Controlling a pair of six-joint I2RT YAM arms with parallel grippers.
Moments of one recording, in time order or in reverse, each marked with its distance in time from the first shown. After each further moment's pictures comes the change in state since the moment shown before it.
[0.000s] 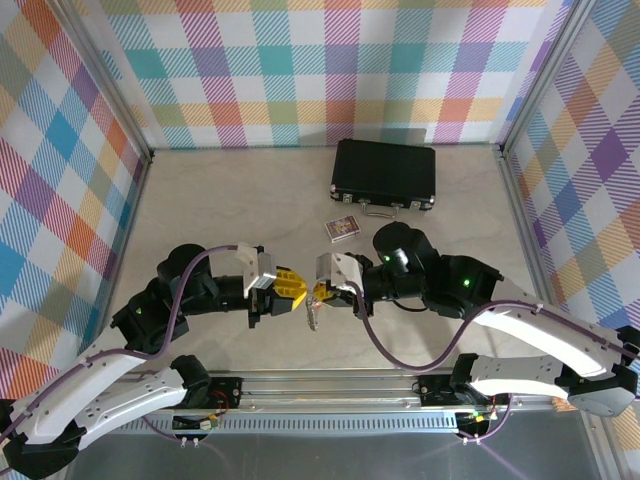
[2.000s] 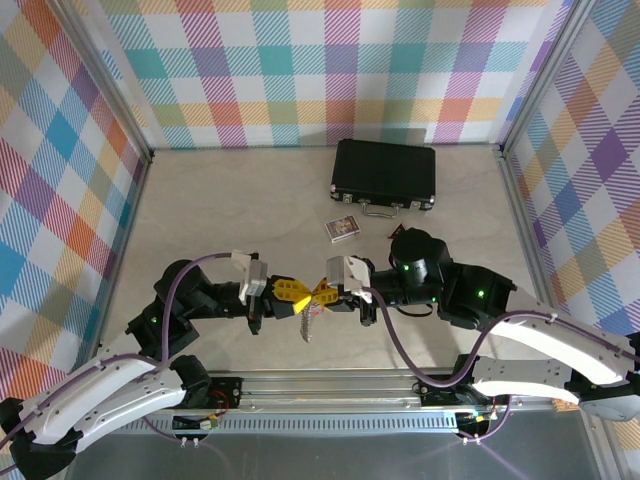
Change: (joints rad) left arm -0.018 -0.064 -0.195 0.393 0.093 -0.166; right arm 0.024 -0.083 -0.056 0.135 -0.022 0.055
